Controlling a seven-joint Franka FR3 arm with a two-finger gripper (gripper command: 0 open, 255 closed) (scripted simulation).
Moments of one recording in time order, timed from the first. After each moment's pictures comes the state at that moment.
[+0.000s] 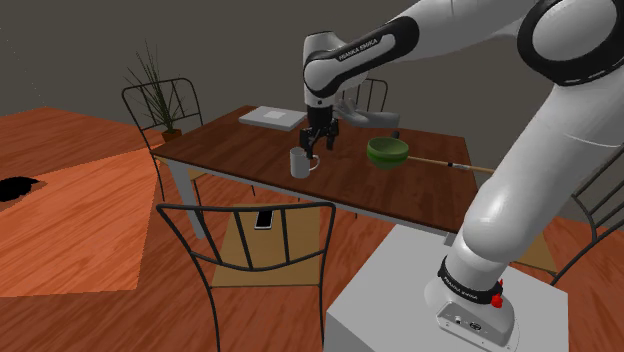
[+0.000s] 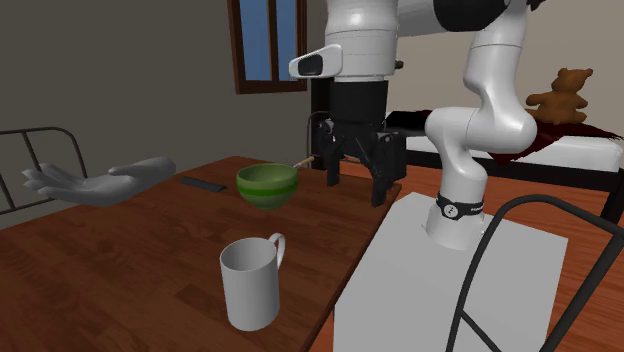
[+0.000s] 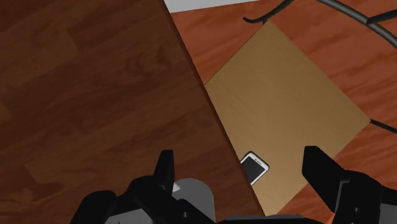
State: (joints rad) arm -0.03 -0.14 0.00 -2.18 -0.01 2.00 0.08
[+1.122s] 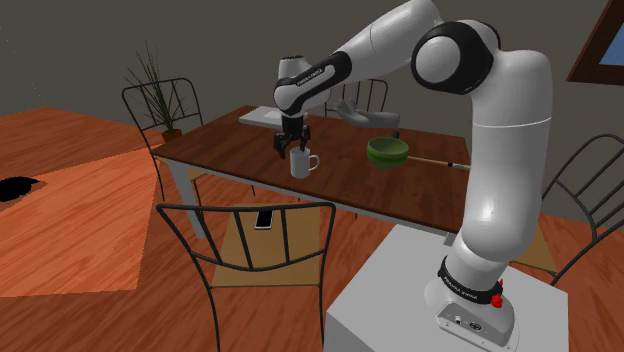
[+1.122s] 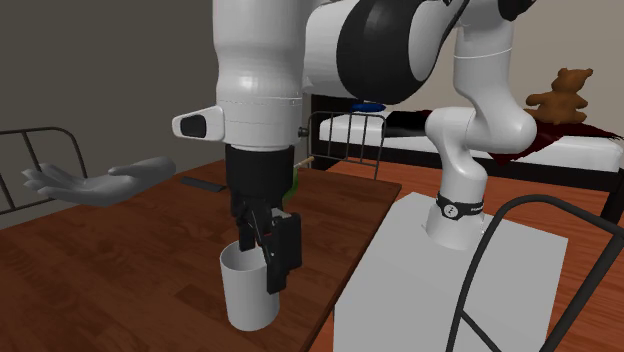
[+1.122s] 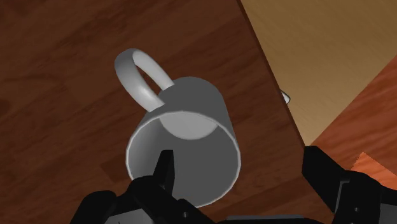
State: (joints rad) arm -0.04 0.31 -0.01 -1.81 -0.02 2.18 0.12
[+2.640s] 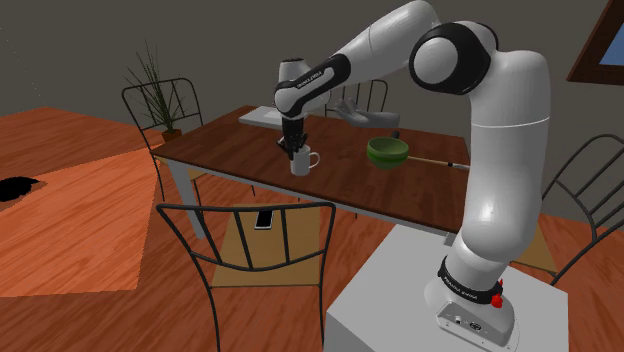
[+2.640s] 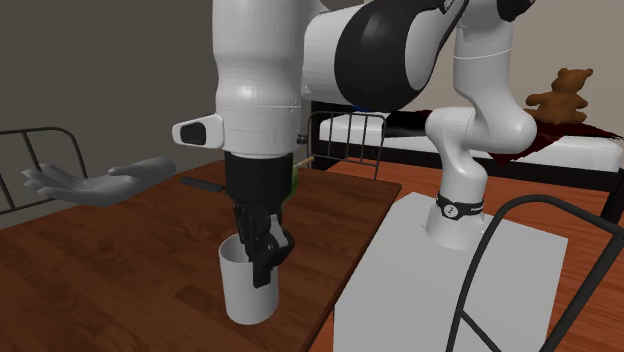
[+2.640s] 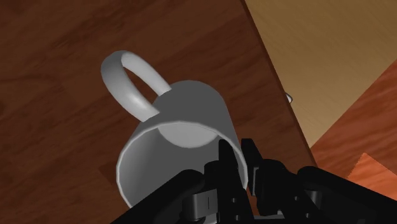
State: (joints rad) arm -0.04 0.32 -0.01 -1.81 -0.02 2.20 0.12
